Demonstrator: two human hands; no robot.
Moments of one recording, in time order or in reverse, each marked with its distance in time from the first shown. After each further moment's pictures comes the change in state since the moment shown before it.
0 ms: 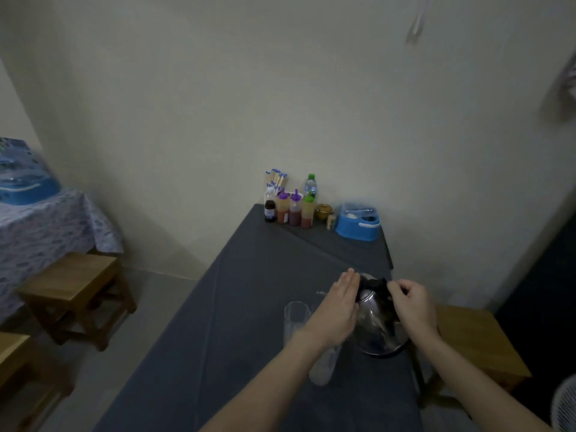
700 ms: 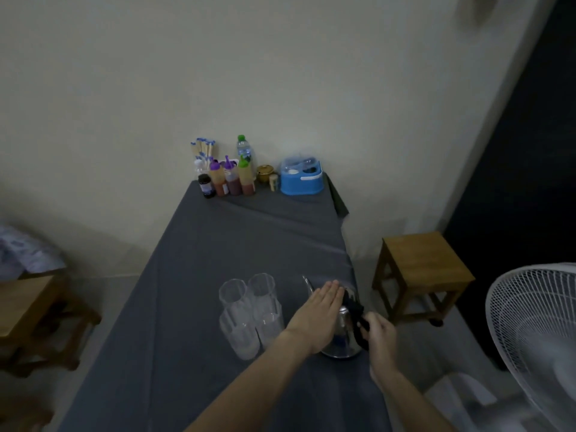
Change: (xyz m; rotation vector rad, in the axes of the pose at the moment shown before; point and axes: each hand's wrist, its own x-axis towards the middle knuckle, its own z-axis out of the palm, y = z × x) left_hand 0.020 0.019 0.131 0.576 -0.408 0.184; right_hand -0.077 0.162 0.003 0.692 0.237 0.586
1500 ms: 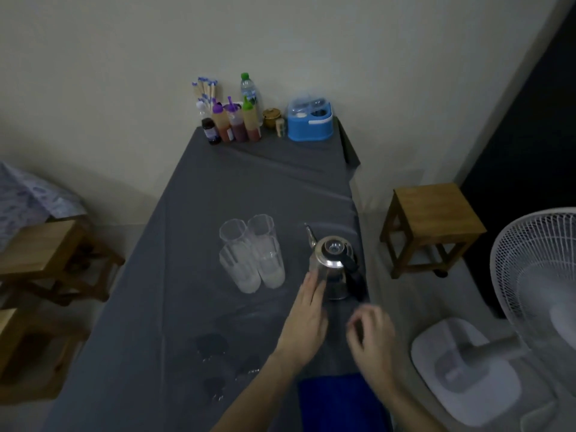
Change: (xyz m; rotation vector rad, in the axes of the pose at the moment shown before) left_hand -0.084 0.065 0.076 -0.377 0.247 -0.261; right_hand -0.056 0.089 -0.082 -1.069 -0.184 -0.723
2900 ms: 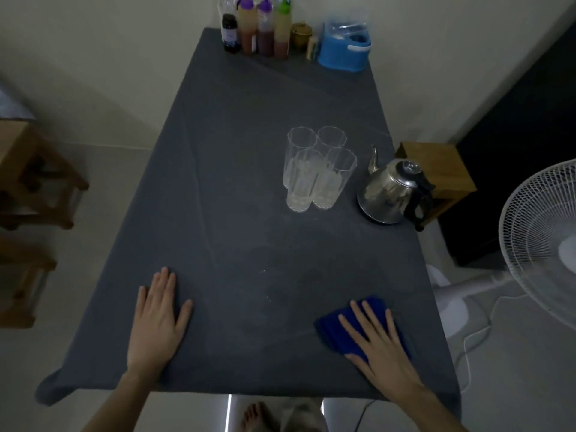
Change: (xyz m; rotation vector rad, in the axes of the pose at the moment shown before) left_hand -0.296 -0.314 -0.031 0.097 0.021 -0.509; right_hand -0.176 -0.078 0.055 -0.515 -0.708 -0.249
